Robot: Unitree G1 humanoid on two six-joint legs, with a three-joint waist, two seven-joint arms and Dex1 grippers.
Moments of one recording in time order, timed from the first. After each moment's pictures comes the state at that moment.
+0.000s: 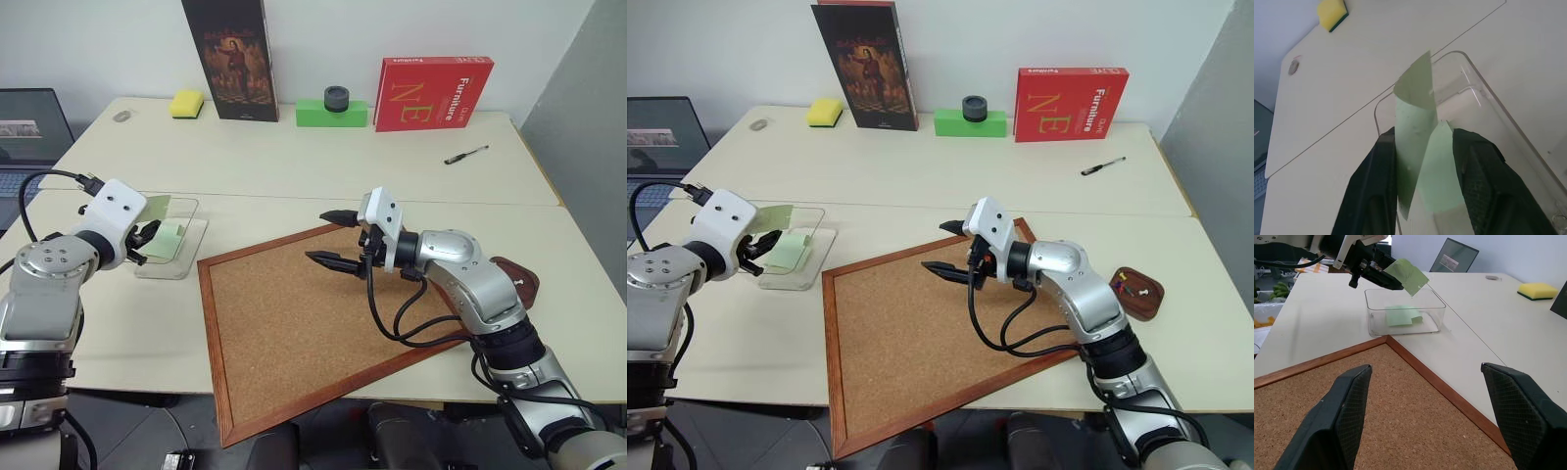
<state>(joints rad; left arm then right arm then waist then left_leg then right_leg) -0.36 0.91 0.19 0.09 -0.03 0.49 -0.58 -0.64 -0.33 0.28 -0.11 0.29 0.42 0.83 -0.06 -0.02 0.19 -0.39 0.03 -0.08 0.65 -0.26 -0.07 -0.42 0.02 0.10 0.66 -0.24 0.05</state>
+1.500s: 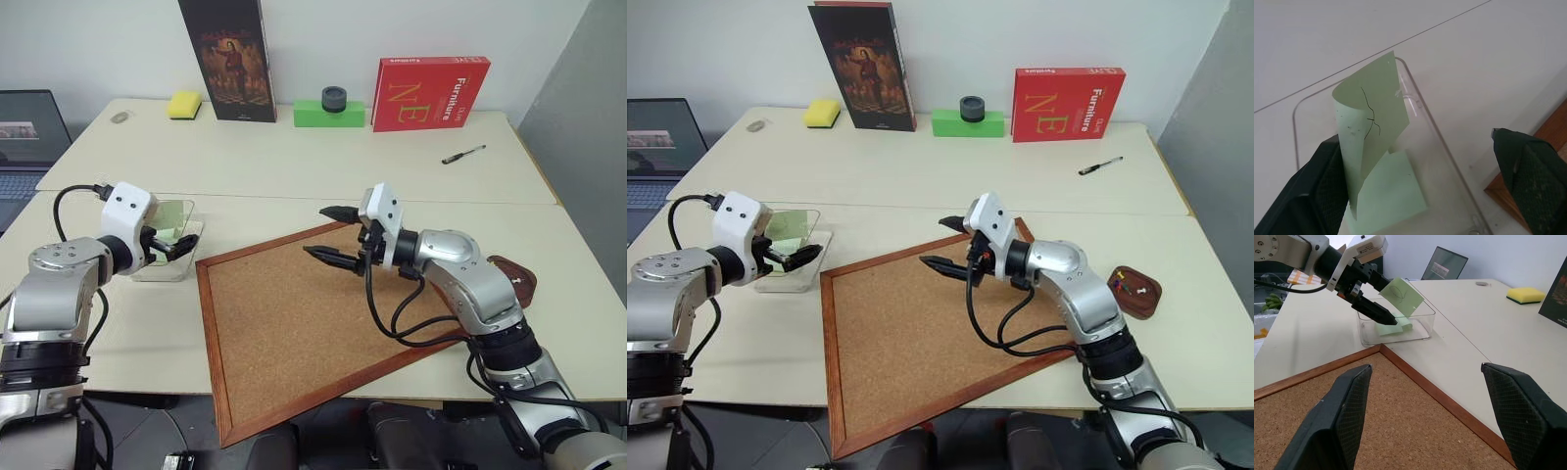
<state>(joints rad) -0.43 0.88 0.17 0.12 -0.17 0.65 -0.67 -0.63 -0.31 0.26 -0.12 0.30 0.43 0.79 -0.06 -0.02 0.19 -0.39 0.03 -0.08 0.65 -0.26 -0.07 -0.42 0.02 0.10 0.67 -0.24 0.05</state>
